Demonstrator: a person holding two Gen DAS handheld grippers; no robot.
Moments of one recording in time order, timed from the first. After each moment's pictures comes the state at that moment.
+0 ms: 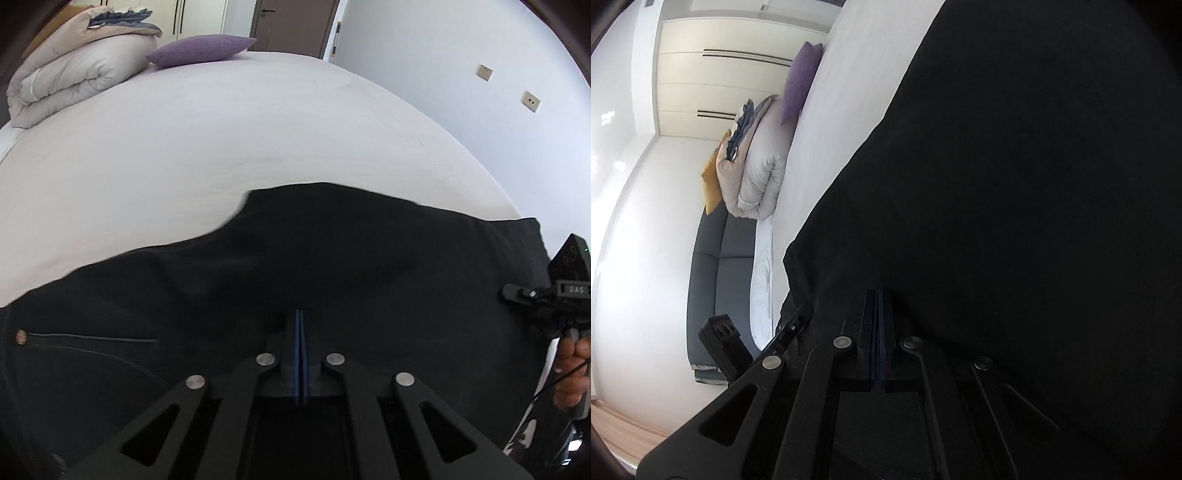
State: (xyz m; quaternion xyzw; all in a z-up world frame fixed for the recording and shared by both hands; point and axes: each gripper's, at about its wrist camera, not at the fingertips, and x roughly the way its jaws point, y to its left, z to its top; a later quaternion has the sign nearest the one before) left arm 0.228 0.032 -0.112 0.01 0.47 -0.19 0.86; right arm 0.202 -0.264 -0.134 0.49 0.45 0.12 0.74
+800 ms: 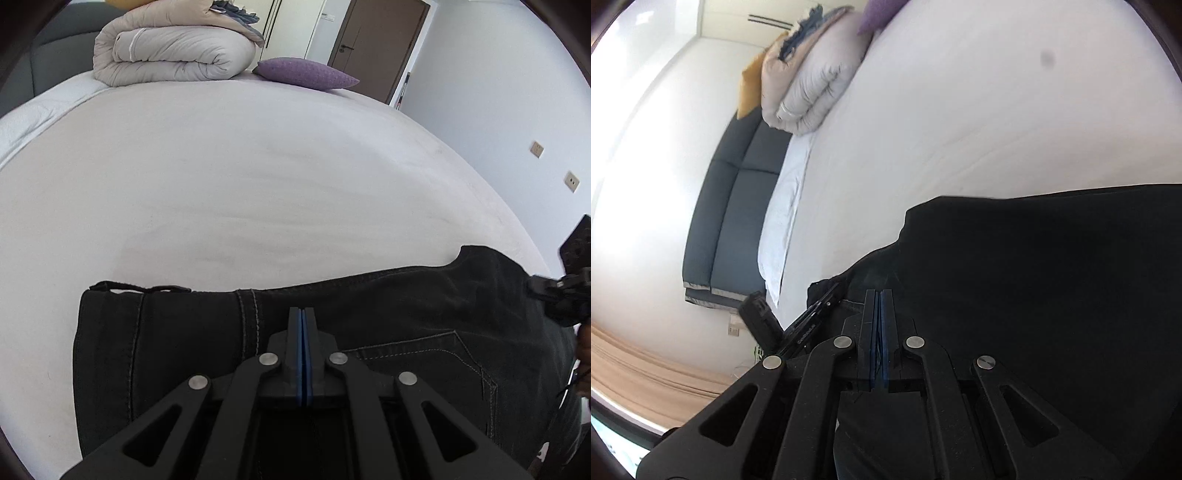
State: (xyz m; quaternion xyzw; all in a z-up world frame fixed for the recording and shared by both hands) left arm 0.236 0.212 -0.122 -0.10 0.42 -0.11 0.89; right arm 0.329 -0.089 -0.113 0.38 0.51 0.28 0.72
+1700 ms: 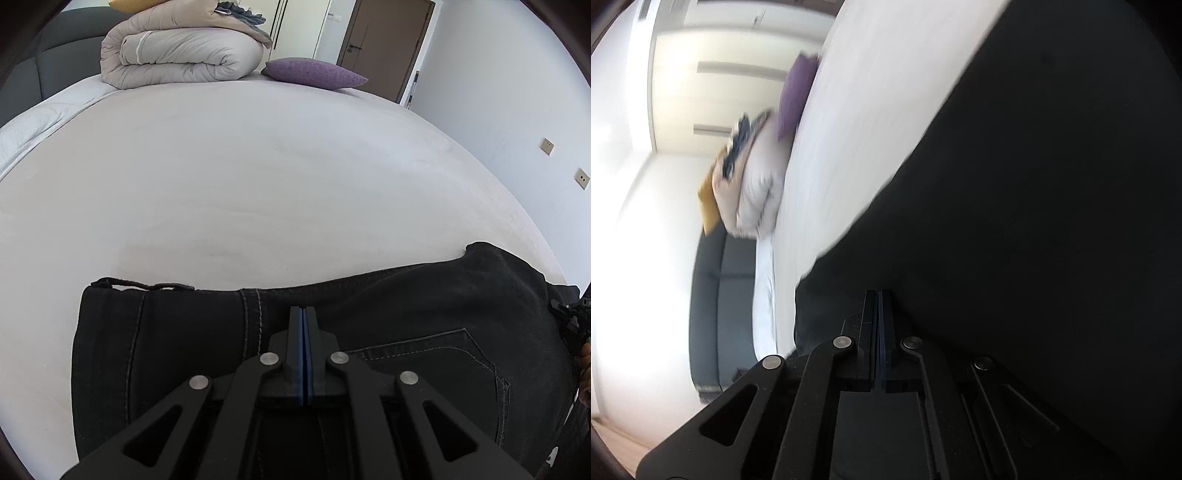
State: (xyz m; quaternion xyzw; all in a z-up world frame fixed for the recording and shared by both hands) left arm 0.241 0.202 -0.126 -0.07 0.42 -0.08 0.90; right arm 0.242 -0.281 -0.155 0.53 0.42 0.10 0.73
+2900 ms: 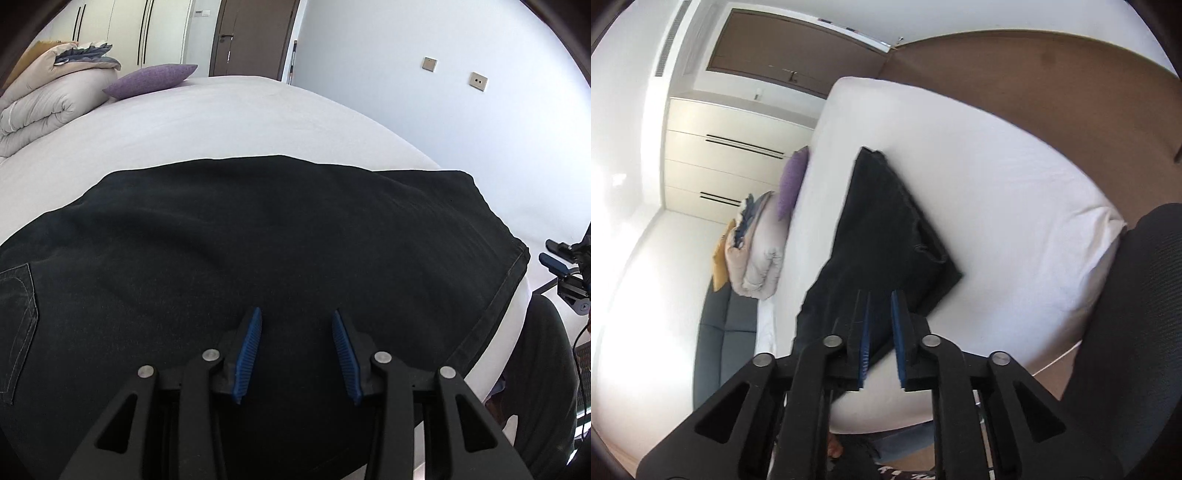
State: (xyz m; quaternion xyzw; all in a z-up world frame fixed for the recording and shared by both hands) left arm 0.138 -0.111 -0.110 0.01 0.42 -0.25 0.87; right arm 0.100 -0.406 -0.107 0.54 0.34 0.03 0.77
